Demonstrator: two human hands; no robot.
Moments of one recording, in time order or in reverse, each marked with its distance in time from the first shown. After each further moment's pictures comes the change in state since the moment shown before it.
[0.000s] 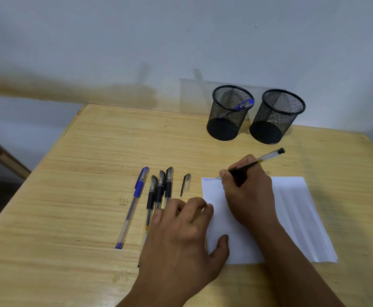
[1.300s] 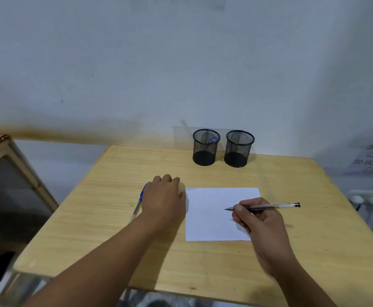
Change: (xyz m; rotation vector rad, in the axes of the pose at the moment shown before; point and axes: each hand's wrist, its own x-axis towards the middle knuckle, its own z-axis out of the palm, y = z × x) left_hand 0.054 -0.002 -0.024 0.324 -0.053 -0.209; right_hand -0.091 0.005 -0.118 0.750 -0.088 0.266
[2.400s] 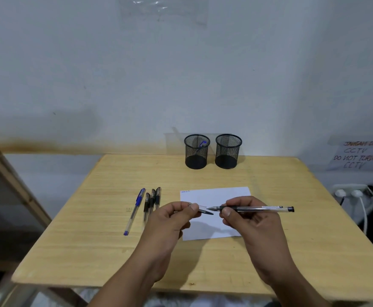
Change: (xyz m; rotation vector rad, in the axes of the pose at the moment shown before) left_hand -0.093 0.041 -0.091 -1.549 -0.321 -0.491; right_hand -0.051 -0.033 0.012 -0.006 -0.053 -0.219
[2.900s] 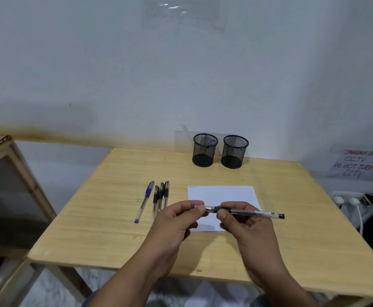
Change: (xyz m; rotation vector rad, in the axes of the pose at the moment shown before) left_hand -0.022 -0.008 -0.018 -0.131 -0.065 -0.013; right_hand -0.027 0.007 0.027 0.025 -0.026 0.033
